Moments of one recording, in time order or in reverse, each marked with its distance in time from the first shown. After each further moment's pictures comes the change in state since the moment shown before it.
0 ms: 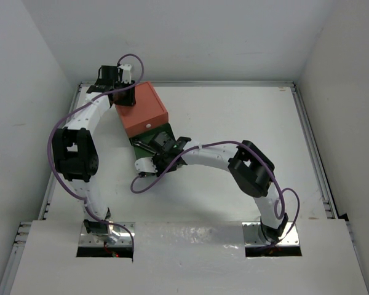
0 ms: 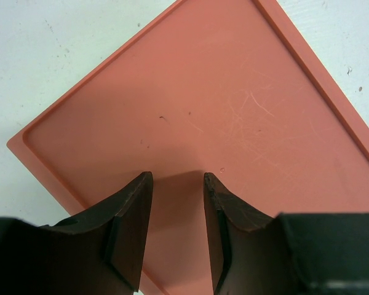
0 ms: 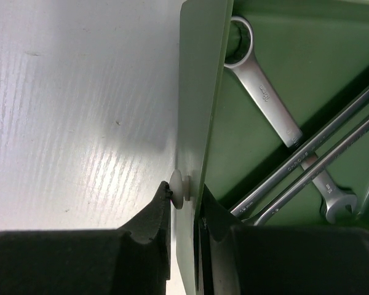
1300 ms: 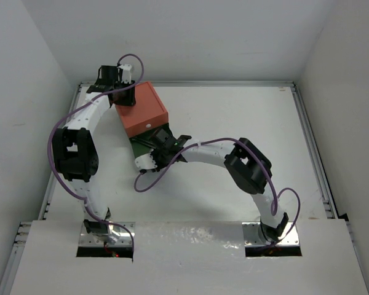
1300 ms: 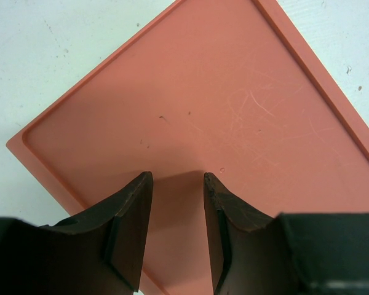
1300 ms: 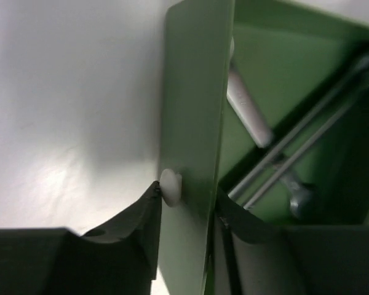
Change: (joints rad) left arm 0.000 0.002 0.001 0.000 0.006 0.002; right arm -0.035 0.049 0.006 0.127 0.002 -0.180
